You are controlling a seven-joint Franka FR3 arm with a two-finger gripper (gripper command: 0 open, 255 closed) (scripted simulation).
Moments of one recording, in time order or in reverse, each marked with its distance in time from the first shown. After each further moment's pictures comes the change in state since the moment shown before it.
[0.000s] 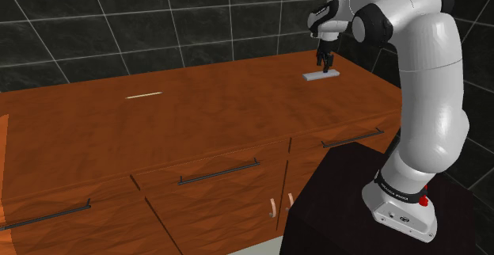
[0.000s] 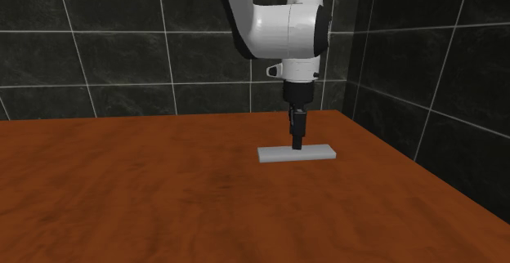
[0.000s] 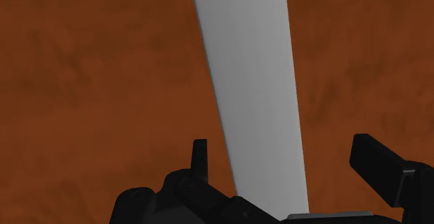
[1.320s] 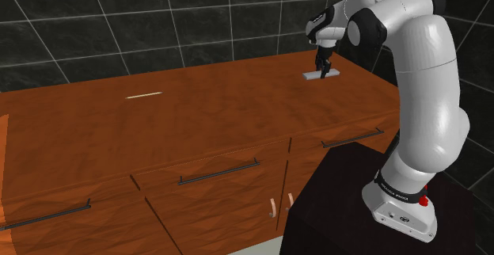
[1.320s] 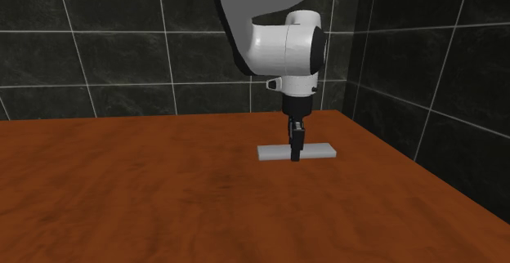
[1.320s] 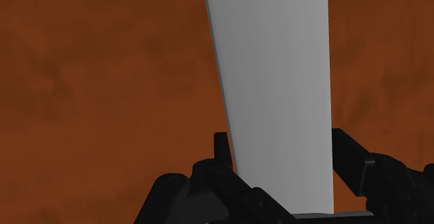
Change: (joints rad) arm -0.016 0.046 0.022 -0.023 0.033 0.060 -0.025
